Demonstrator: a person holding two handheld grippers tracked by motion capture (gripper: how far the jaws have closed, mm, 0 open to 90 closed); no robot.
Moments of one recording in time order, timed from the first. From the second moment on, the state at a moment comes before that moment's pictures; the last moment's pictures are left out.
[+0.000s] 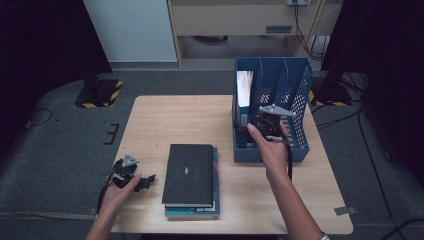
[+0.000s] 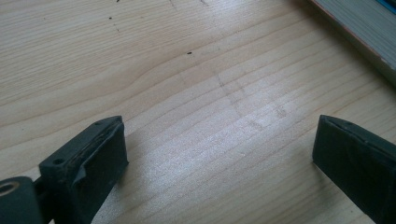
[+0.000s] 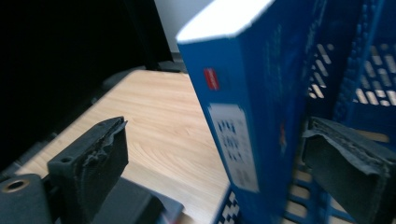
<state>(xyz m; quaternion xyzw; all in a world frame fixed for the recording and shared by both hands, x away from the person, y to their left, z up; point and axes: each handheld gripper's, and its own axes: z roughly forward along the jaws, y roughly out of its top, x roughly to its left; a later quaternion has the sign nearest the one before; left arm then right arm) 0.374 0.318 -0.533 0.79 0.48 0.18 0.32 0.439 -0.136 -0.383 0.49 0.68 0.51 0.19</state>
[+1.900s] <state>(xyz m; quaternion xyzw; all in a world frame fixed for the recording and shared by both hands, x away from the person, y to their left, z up) 0.354 0.282 -0.468 0.78 0.43 0.12 0.44 0.366 -0.056 -0.476 0.37 0.81 0.44 0.12</state>
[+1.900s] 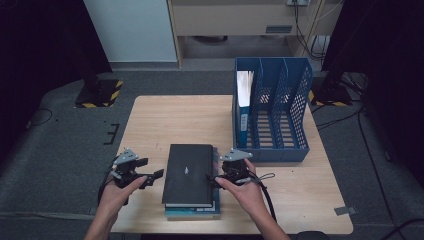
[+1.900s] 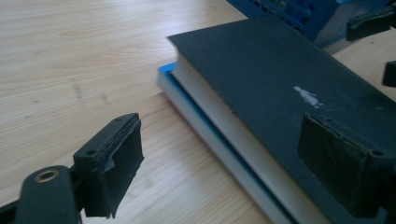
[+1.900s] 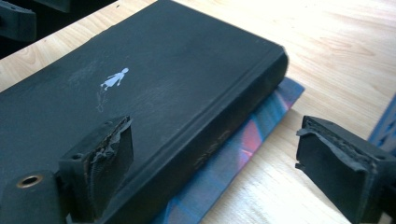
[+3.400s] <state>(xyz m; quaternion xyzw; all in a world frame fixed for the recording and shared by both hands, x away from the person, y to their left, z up) 0.396 0.222 -0.478 0.83 0.38 0.03 0.41 0.377 -0.054 -0.502 0.40 0.79 0.46 0.00</state>
